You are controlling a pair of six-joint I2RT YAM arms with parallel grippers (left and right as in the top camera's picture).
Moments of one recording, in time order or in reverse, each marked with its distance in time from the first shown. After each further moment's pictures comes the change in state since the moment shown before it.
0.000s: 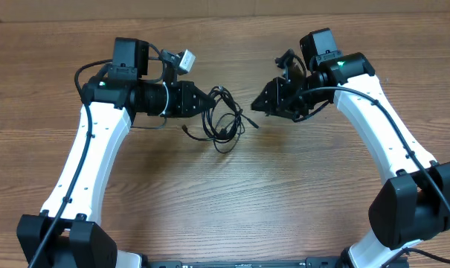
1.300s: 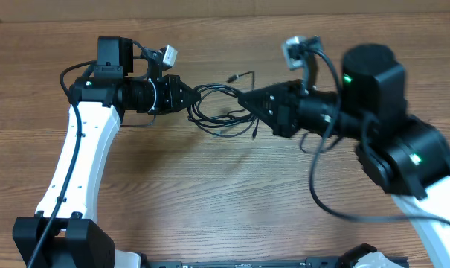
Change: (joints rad) left arm 0.060 0.000 0.000 0.007 -0.084 -0.095; right arm 0.214 -0.570 -0.012 0.307 0.035 0.239
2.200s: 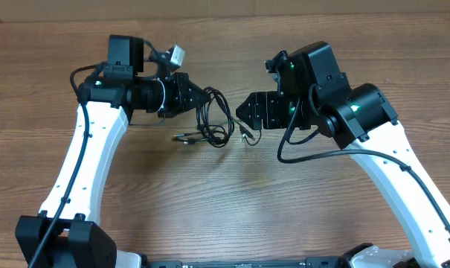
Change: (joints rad) left arm -0.051 0.000 0.008 0.011 0.014 -0.231; right arm 0.000 0.251 0.000 -0.294 0.268 -0.152
